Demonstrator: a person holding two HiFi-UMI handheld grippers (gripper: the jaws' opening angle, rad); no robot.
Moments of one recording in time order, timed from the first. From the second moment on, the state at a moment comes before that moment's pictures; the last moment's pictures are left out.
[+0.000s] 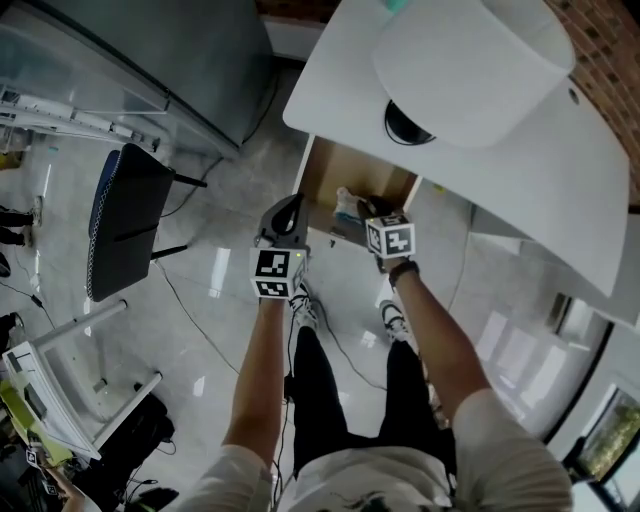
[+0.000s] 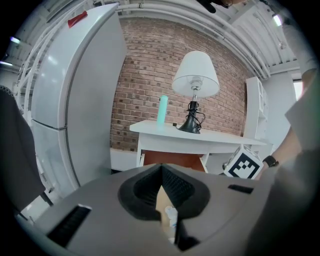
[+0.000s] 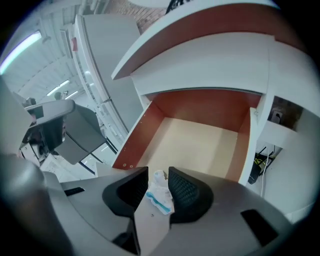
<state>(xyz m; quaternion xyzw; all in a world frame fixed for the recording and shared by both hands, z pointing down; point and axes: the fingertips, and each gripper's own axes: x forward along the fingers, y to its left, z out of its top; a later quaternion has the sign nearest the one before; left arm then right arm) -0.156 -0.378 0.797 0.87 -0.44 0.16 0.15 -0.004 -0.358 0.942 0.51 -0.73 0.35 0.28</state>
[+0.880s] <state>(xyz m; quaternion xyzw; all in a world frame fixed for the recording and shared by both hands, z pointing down) -0.133 -0.303 0.576 0.84 -0.51 0.11 0.13 0.024 -0.310 0.627 0.56 -0.80 0.20 0.11</state>
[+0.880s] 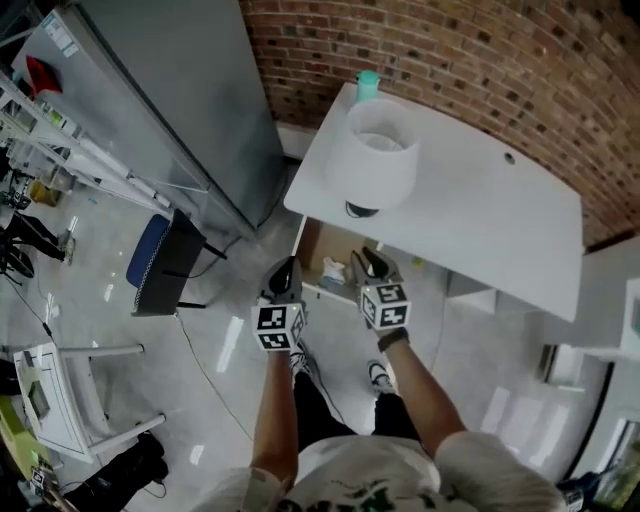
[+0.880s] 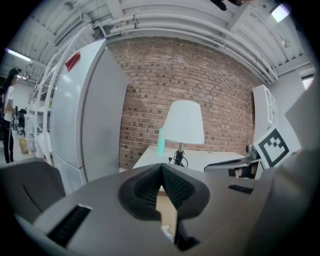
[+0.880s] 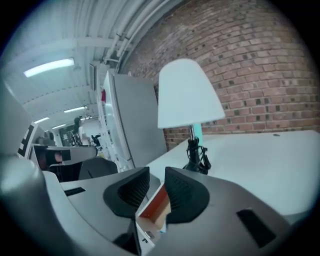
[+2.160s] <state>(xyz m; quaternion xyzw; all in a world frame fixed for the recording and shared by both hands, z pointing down) -0.080 -0.201 0.349 0.81 -0.59 0.04 0.02 0.099 -0.233 0.368 0.57 -0.82 0.04 0.02</state>
